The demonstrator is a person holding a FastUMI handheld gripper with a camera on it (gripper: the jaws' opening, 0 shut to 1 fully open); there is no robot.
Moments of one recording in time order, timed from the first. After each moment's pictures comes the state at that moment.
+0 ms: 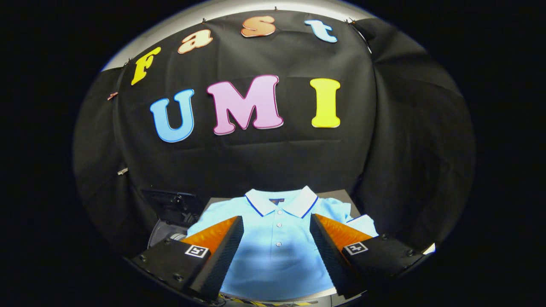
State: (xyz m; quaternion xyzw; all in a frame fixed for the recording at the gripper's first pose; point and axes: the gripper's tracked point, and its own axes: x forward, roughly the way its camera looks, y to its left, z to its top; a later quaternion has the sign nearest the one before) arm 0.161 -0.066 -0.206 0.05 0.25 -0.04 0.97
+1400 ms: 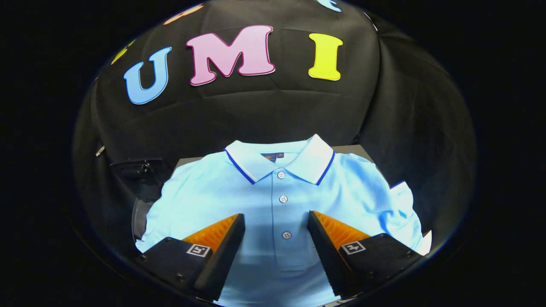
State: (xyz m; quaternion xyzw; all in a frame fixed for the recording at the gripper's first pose) arm 0.184 -0.059 -0.307 0.04 0.38 -0.10 0.92
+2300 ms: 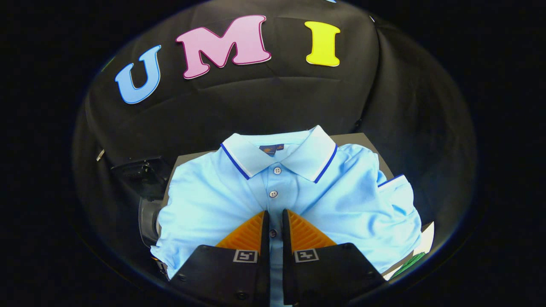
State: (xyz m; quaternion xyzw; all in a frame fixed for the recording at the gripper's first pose) arm 0.182 -0.056 -0.307 0.07 0.43 -0.09 0.89
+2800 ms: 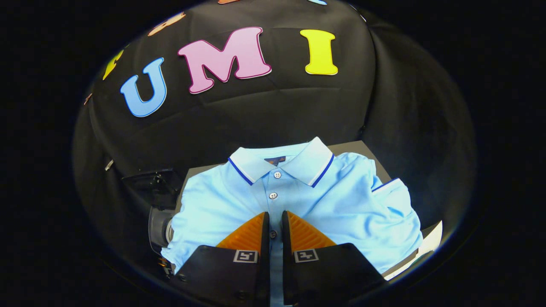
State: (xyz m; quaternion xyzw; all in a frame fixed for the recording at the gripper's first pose) arm 0.185 -0.053 -0.276 0.10 0.38 -0.08 0.92
